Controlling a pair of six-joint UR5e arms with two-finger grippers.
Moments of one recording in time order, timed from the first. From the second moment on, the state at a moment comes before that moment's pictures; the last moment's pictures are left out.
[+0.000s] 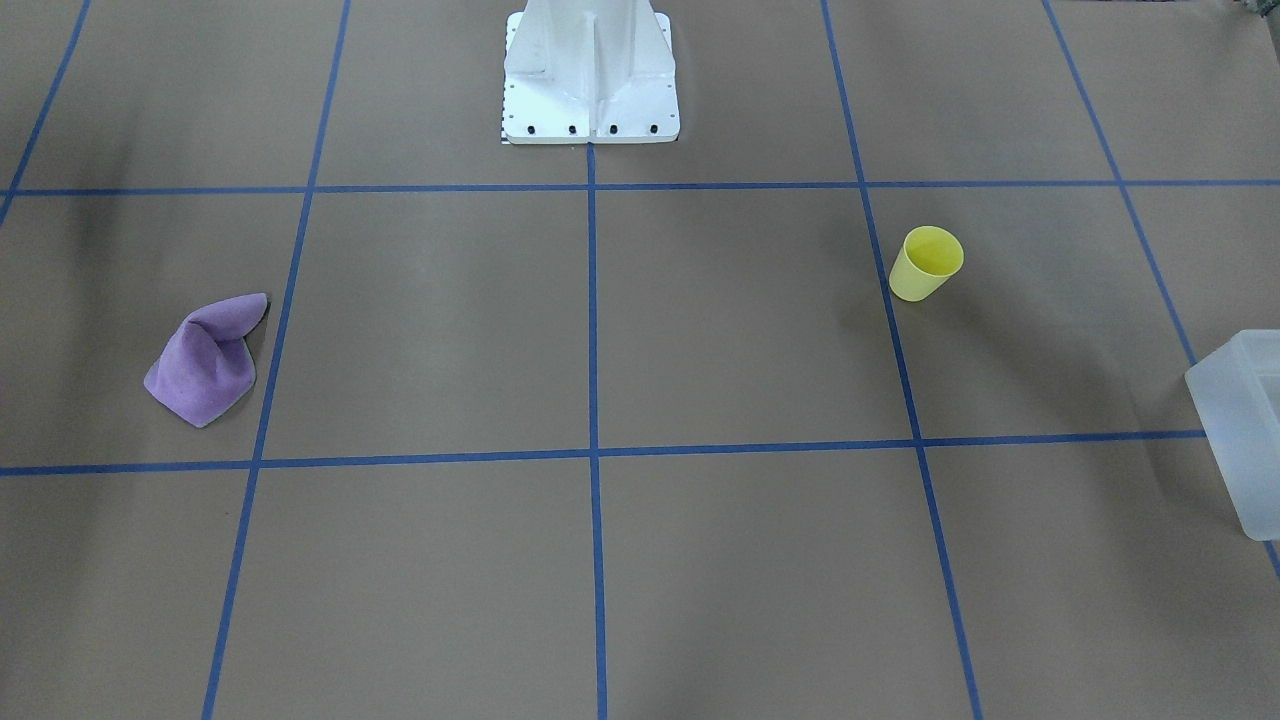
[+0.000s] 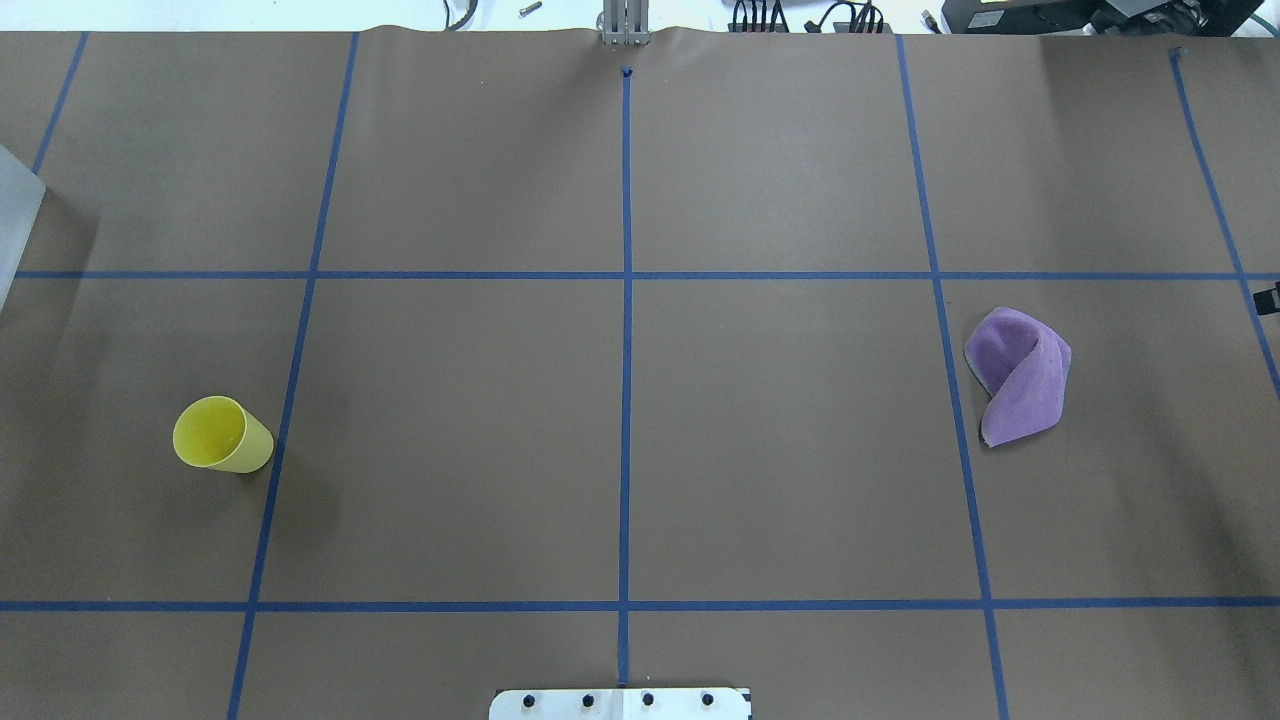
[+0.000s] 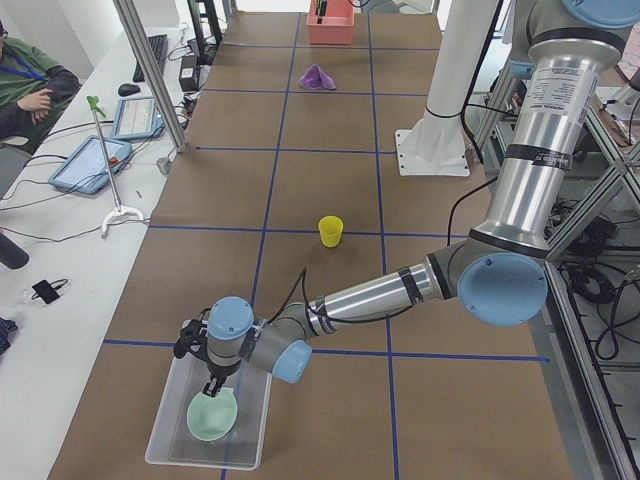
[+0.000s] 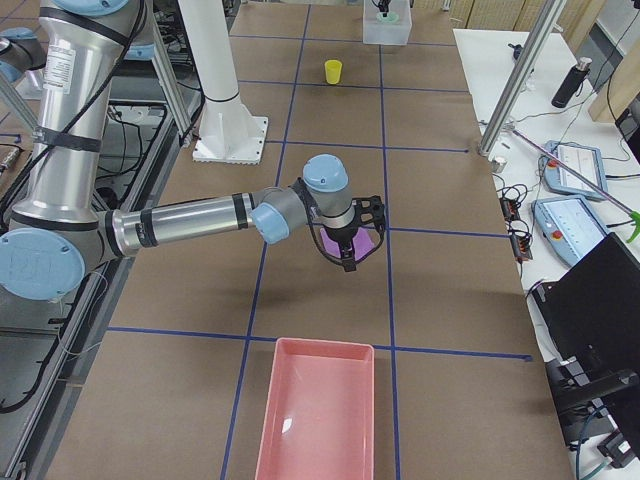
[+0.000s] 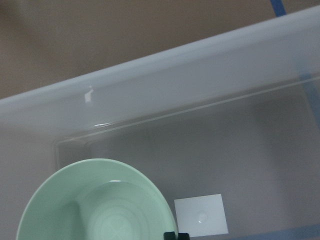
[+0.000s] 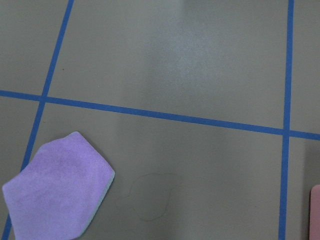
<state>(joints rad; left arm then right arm) -1.48 -1.78 -1.02 -2.34 -2.22 -0.08 1.28 -1.78 1.97 -1.18 2.24 0.45</state>
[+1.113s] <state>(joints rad) -1.14 -1.55 -1.92 -1.91 -2.21 -0.67 1.28 -1.78 1.97 -1.18 2.24 0.46</state>
